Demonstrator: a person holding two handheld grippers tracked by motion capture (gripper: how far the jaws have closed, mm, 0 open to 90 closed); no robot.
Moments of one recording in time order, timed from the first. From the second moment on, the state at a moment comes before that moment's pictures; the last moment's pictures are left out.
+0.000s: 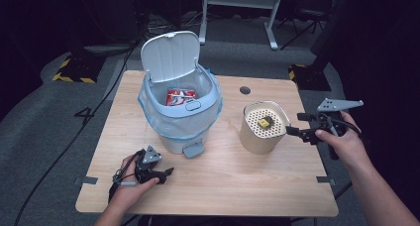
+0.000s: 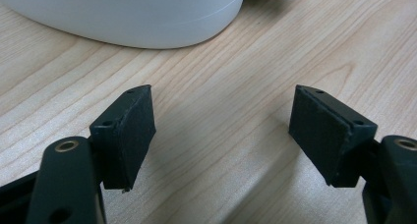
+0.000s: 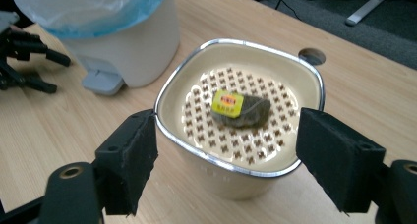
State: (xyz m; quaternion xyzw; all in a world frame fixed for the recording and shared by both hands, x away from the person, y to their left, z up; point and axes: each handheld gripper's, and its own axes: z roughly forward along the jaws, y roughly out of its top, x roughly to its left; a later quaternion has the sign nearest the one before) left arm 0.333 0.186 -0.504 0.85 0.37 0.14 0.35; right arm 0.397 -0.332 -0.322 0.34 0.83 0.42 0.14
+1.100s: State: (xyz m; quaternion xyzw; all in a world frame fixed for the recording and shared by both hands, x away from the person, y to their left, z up) left arm 0.333 0.186 -0.504 0.85 0.38 0.14 0.35; right arm 0.351 -0.347 -0.483 0.38 0.83 0.39 0.14
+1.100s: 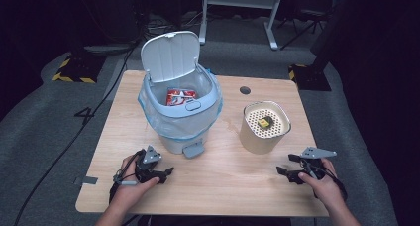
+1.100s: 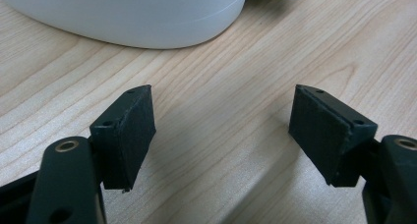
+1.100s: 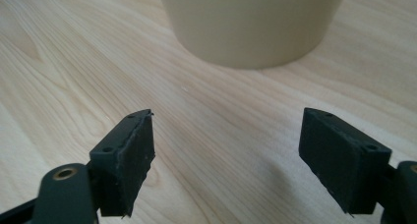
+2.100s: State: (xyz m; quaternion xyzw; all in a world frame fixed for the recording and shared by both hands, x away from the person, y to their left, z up) left arm 0.325 0.213 -0.471 0.83 0.38 0.15 0.38; right arm 0.353 -0.342 -0.505 0.36 0.84 0.37 0.16
